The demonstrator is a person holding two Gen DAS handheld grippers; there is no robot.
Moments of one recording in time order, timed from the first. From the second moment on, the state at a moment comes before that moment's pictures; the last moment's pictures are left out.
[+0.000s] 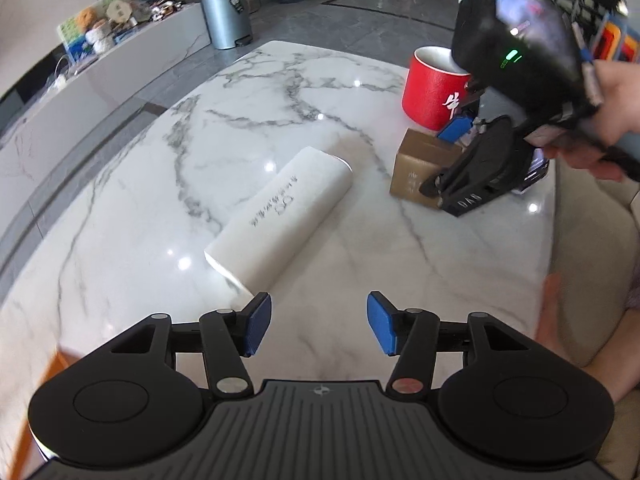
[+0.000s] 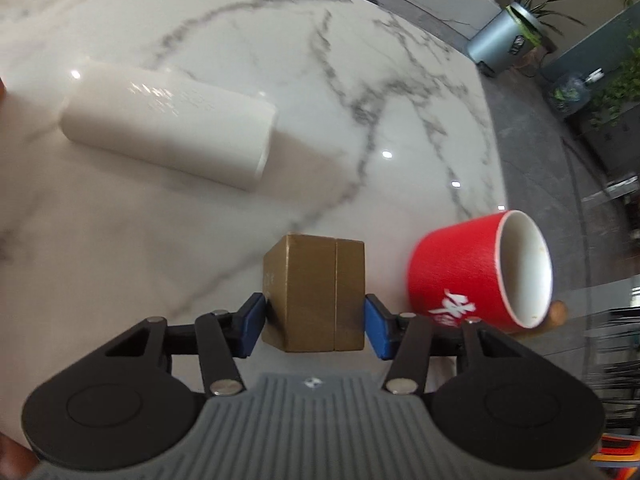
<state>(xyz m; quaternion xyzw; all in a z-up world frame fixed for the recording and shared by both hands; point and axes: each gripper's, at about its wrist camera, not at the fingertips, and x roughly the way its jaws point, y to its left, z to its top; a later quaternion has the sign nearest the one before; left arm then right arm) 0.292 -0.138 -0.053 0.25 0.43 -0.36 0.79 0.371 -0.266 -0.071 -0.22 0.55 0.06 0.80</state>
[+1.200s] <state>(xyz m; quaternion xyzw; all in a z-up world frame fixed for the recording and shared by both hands) 0.386 -0.222 -0.126 0.33 0.48 -0.39 0.71 0.351 -0.295 -0.078 -0.01 0.52 0.14 0.84</state>
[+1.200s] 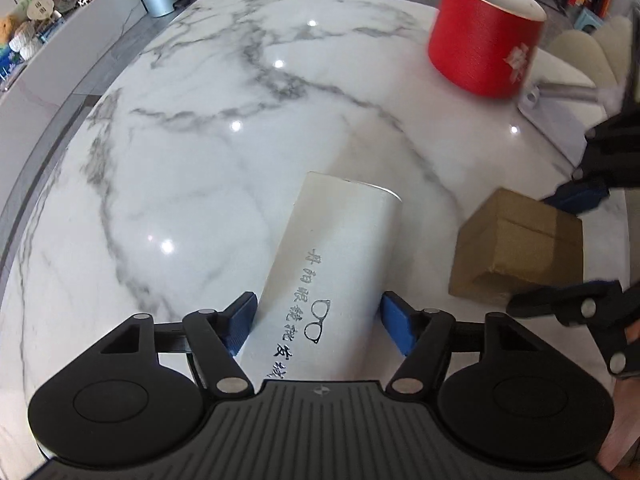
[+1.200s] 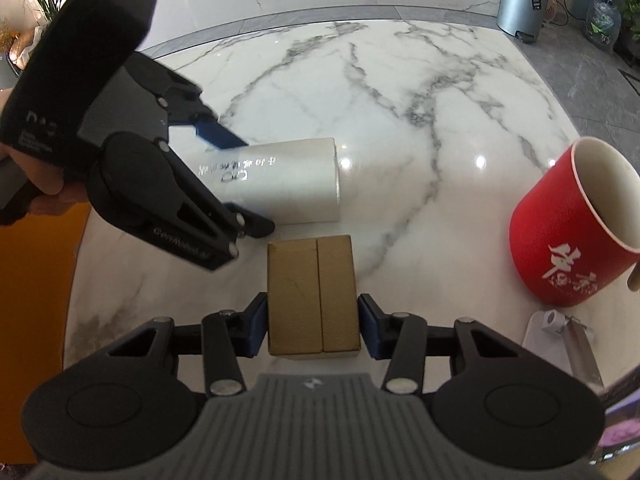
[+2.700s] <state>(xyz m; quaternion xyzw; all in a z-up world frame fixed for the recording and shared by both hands) 0.199 -0.077 0.054 0.34 0.35 -0.26 0.83 0.221 -0.194 0.069 -0.04 0.38 0.26 0.89</state>
